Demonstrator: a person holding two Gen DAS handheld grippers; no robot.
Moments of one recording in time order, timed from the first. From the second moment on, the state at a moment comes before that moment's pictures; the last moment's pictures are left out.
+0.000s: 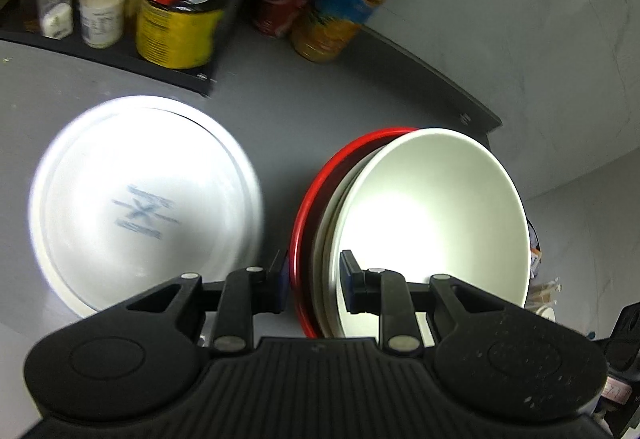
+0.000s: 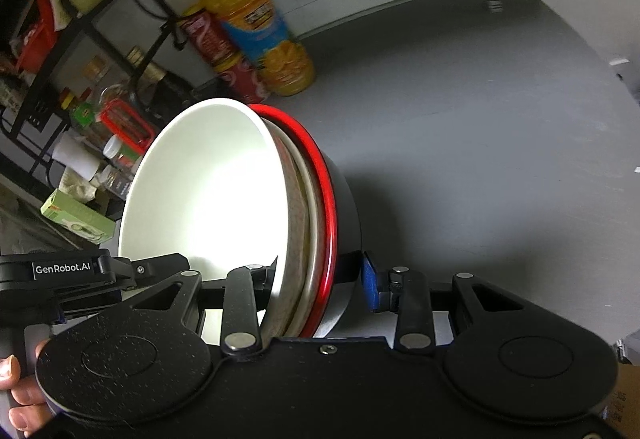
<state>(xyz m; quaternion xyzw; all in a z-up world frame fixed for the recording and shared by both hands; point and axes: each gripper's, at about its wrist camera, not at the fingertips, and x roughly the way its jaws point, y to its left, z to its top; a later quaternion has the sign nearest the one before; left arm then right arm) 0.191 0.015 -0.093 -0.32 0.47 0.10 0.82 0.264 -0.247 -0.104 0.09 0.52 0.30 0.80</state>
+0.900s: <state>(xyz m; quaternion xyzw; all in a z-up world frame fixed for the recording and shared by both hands) 0.147 0.161 -0.114 -0.36 0.47 0.15 0.79 0.236 -0.102 -0.118 0.05 0.55 0.33 0.77</state>
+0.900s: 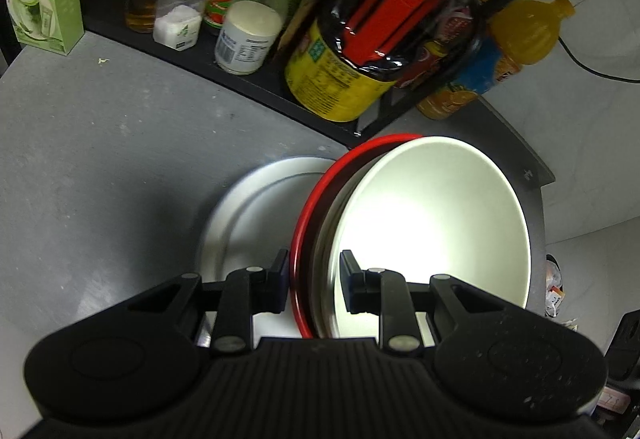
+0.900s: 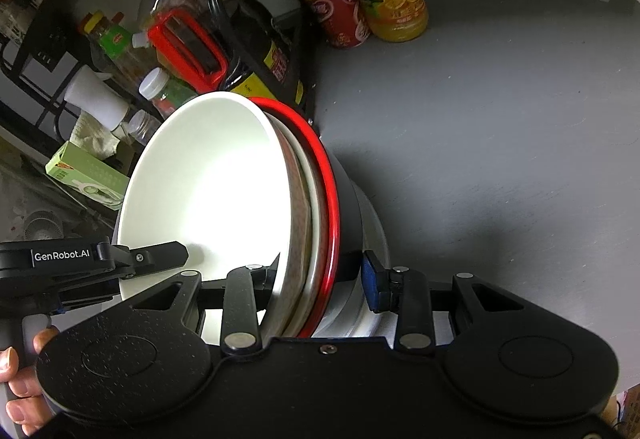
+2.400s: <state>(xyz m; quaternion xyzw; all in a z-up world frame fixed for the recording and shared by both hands) 0.133 0.174 -0.092 -0.27 0.47 0.12 0.83 0.205 -0.139 -0.096 0.12 0.50 0.25 0.82</state>
